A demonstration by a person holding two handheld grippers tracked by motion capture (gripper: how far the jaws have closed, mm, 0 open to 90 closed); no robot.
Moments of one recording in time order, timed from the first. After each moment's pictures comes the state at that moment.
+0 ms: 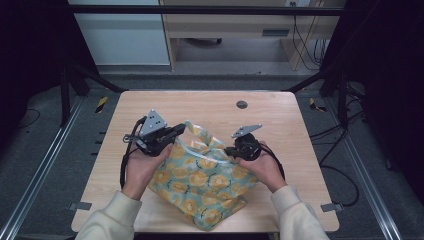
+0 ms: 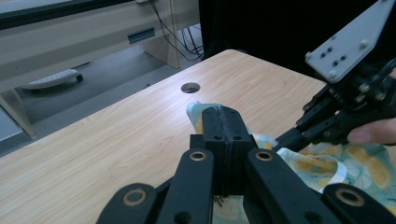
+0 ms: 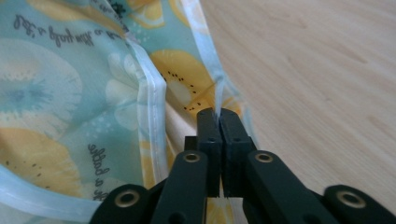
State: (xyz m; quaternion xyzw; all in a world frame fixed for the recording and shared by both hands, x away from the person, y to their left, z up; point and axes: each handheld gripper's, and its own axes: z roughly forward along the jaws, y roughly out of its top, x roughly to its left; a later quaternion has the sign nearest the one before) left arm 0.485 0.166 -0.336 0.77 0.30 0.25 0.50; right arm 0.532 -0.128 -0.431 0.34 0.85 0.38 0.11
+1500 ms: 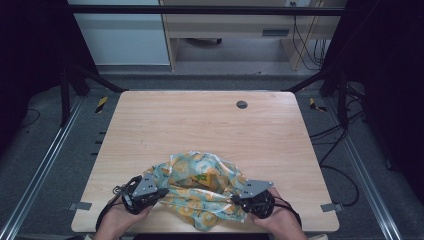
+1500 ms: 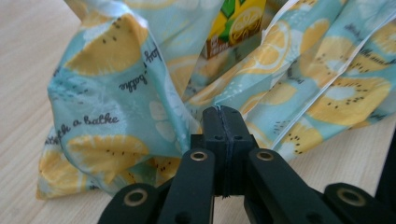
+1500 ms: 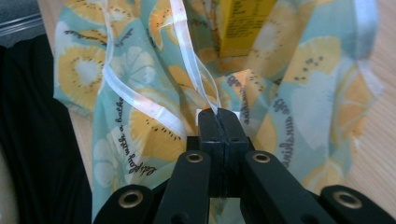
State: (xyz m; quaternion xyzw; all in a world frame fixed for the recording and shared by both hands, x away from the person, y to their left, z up) left arm 0.406 0.215 -0.461 0.89 0.24 0.15 0.34; right arm 0.394 -0.146 -0.468 0.23 0.89 0.37 0.12
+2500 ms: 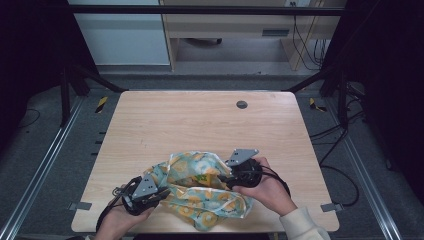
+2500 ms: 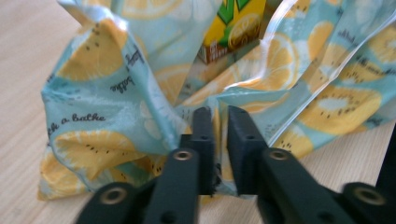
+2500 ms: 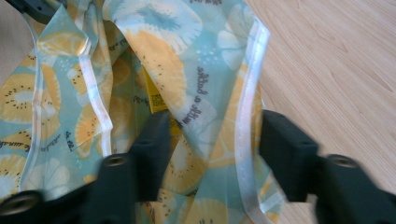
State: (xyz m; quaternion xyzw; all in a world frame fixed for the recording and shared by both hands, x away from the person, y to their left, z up) left arm 0.399 0.213 -0.451 0.88 0.25 0.16 0.37; right arm 0.457 -0.113 -0.423 0.23 0.89 0.37 0.15
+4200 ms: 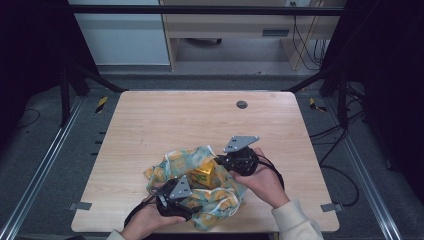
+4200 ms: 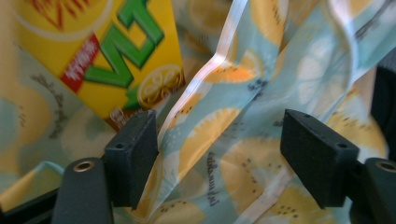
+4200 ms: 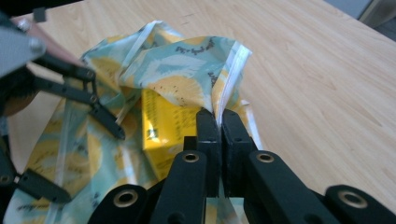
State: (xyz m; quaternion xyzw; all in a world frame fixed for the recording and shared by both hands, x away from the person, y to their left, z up) left arm 0.412 0.135 -0.475 0.91 0.18 0.10 0.36; right arm 0.472 -0.102 -0.390 0.25 0.86 0.42 0.14
